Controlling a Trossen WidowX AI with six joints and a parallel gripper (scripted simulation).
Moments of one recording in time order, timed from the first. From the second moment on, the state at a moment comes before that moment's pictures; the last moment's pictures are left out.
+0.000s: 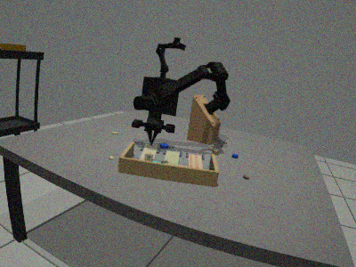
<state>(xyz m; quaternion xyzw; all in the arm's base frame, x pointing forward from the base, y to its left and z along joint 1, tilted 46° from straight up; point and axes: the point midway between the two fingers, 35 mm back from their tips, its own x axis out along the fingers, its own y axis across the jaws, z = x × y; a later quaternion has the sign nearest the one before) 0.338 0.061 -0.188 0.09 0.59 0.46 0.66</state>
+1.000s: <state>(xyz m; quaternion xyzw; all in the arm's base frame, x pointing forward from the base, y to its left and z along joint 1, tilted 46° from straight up) 0.297 0.038 -0.201 0.09 0.59 0.46 0.66</state>
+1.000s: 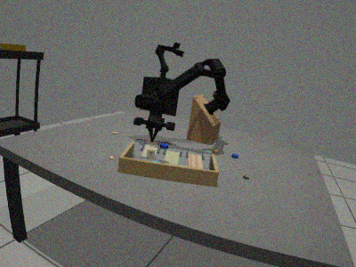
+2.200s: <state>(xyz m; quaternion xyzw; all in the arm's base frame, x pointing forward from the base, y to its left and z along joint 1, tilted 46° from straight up) 0.261 0.021 -0.210 0.08 0.60 0.46 0.66</state>
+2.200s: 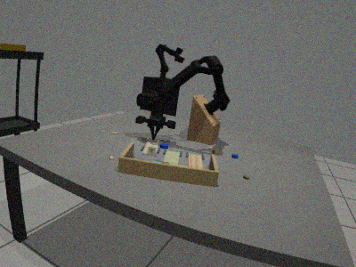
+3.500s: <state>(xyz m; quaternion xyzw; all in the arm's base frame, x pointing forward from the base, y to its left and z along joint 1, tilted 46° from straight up) 0.275 -0.004 -0.181 0.07 0.60 0.47 0.65</state>
